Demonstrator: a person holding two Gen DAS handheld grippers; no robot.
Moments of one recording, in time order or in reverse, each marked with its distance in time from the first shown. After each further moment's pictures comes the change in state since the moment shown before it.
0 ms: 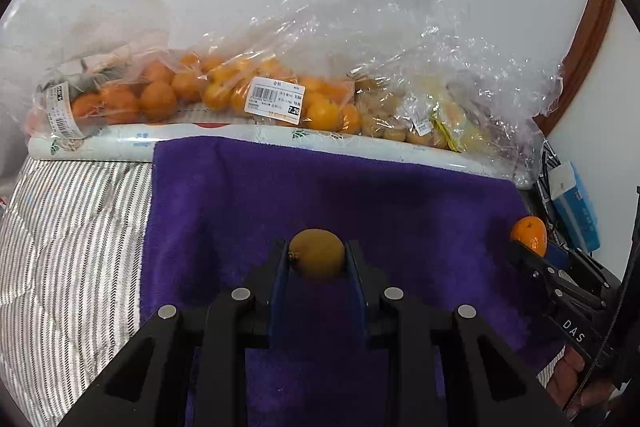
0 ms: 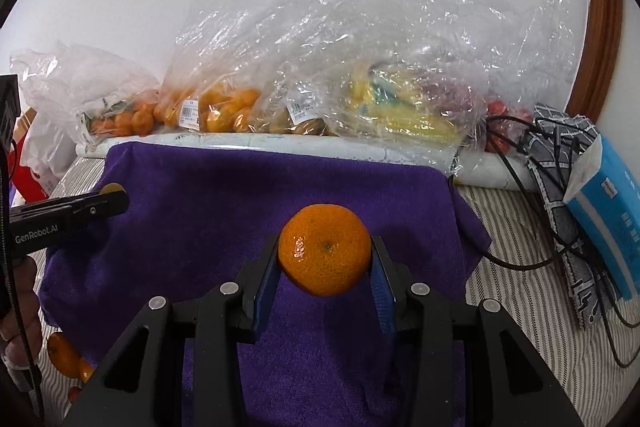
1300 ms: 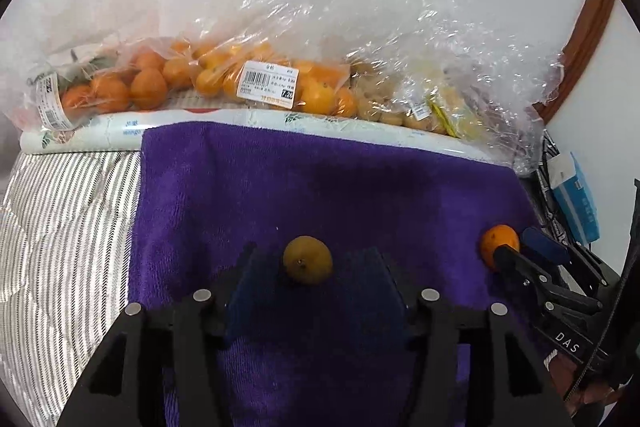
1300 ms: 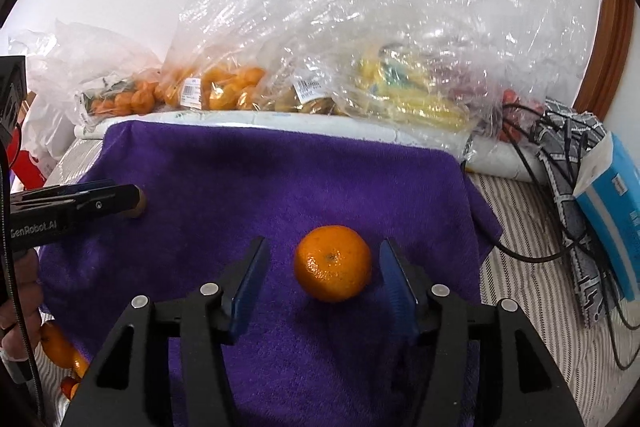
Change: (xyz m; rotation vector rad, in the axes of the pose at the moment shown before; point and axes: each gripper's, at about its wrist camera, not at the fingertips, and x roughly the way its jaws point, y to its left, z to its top) left arm 0.001 -0.003 0.001 0.008 0.050 -0.015; right arm 0.008 0.005 -0.002 -0.037 0.050 0.004
